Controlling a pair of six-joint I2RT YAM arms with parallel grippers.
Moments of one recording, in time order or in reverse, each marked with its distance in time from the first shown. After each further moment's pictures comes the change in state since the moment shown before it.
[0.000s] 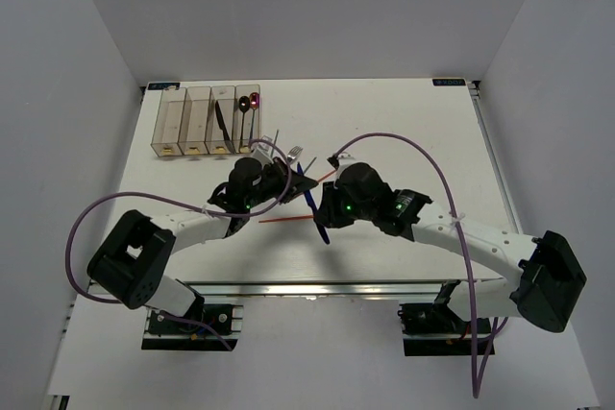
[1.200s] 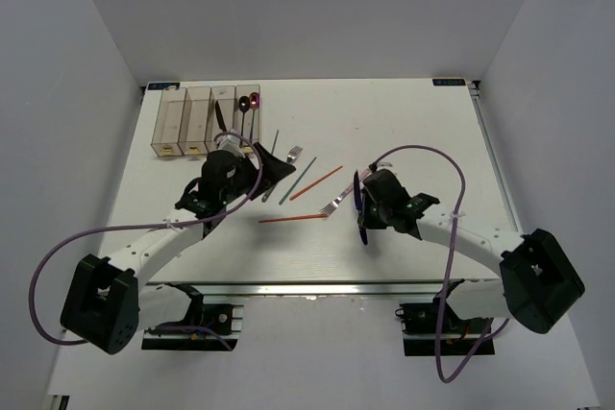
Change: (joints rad) left arm 0.140 -0.274 0.057 -0.465 -0.109 0.201; right arm -0.227 0.032 -0.206 -0.035 0.197 0.020
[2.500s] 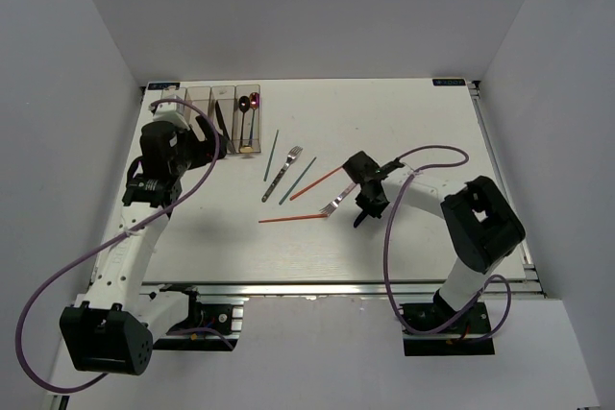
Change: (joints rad) left arm 0.368 -0.133 0.286 -0.415 -0.136 0.574; right arm -0.050 0.424 0.324 -0.311 0.259 0.713
